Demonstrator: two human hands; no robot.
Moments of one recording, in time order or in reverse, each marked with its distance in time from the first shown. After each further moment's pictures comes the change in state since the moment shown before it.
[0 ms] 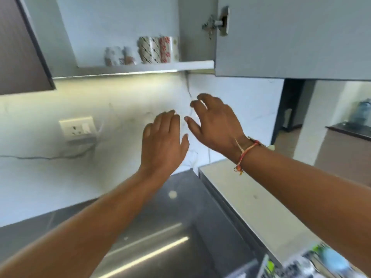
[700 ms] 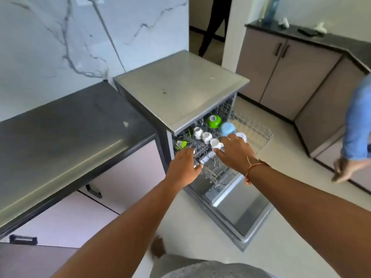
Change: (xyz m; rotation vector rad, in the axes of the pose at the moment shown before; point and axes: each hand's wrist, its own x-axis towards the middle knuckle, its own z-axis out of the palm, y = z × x) left_hand -0.341 0.382 -0.014 -0.649 -1.075 0.018; right_hand -0.524 0.129 -0.179 -0.066 -0.954 0.734
